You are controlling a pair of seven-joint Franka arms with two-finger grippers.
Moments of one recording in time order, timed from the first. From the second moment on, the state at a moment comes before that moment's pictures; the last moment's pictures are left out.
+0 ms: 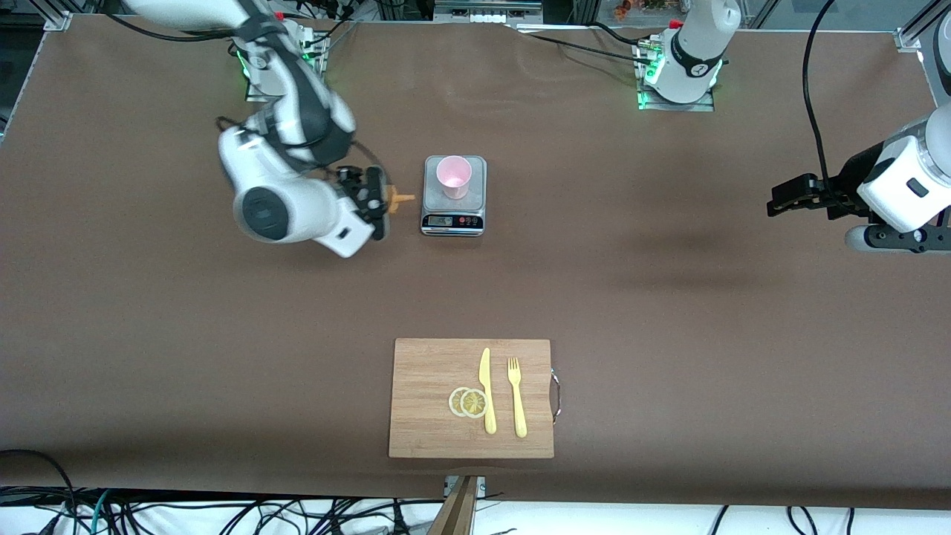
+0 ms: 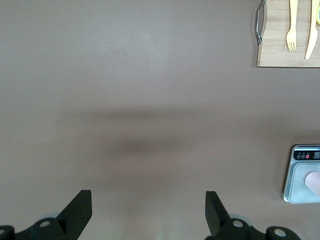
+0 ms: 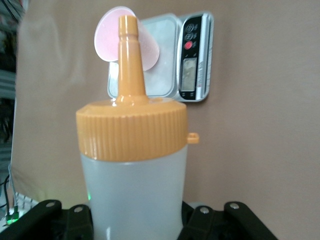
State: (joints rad) left arm -0.09 0.18 0.06 -1.43 -0.10 1.47 -0.05; right arm 0.16 0.40 0.23 -1.73 0.29 1.73 -1.29
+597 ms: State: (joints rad) left arm -0.09 0.18 0.06 -1.43 -0.10 1.47 -0.05; right arm -0.08 0.42 0.02 -1.79 0.67 1.53 -1.93
